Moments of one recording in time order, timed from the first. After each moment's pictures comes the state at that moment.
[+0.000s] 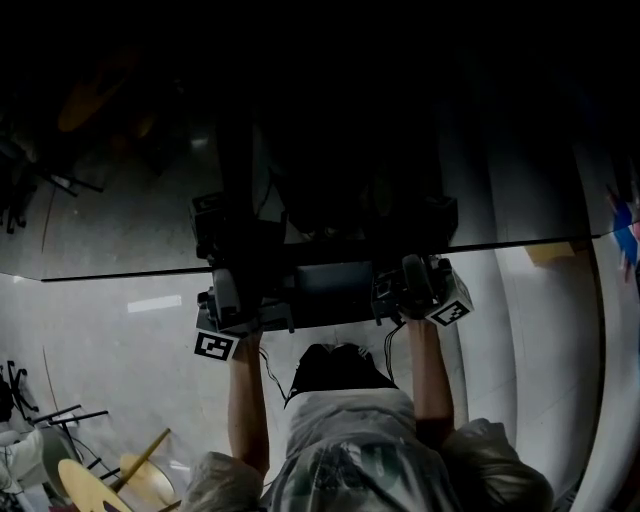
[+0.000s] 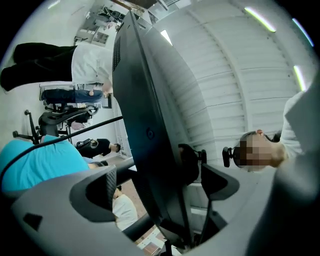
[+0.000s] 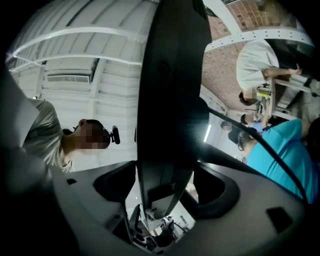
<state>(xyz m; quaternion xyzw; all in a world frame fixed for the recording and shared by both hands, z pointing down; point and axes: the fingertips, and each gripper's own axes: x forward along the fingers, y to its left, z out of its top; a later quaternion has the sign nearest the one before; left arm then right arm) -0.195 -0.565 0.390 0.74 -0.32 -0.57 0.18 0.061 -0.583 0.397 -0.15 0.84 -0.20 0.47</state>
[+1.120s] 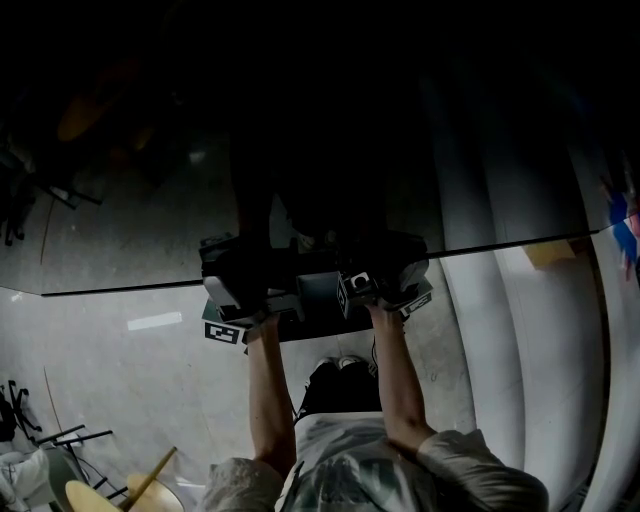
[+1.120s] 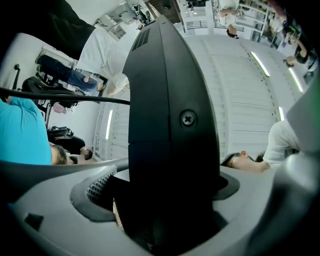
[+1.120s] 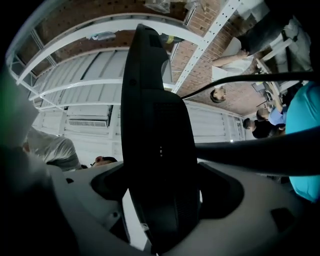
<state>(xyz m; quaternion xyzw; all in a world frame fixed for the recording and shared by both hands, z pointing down) -0.202 -0.572 0.356 0.71 -0.17 -0.67 0.13 0.050 -0.580 0.381 0.00 0.71 -0.17 0.68</state>
